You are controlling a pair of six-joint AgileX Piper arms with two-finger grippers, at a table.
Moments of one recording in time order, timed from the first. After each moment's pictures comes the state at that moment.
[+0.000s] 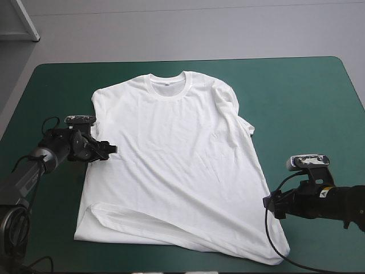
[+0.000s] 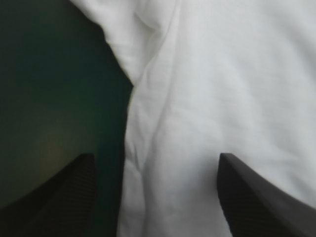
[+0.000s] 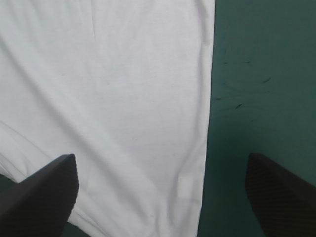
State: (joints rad) left arm -0.05 1.60 -0.96 0.05 0.54 -0.08; right arm 0.09 0.83 -0.75 0.36 1.08 -0.17
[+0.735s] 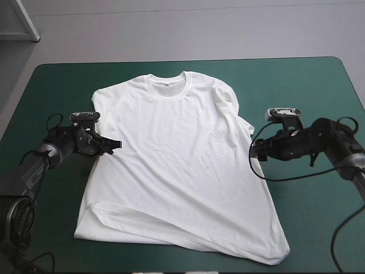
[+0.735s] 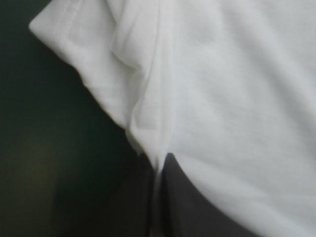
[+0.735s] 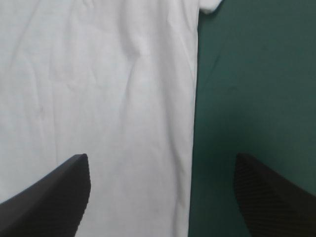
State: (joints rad) left arm -0.05 1.66 -0.99 -0.02 0.48 -0.04; right arm 0.09 1.41 -1.02 0.45 0.82 -0.33
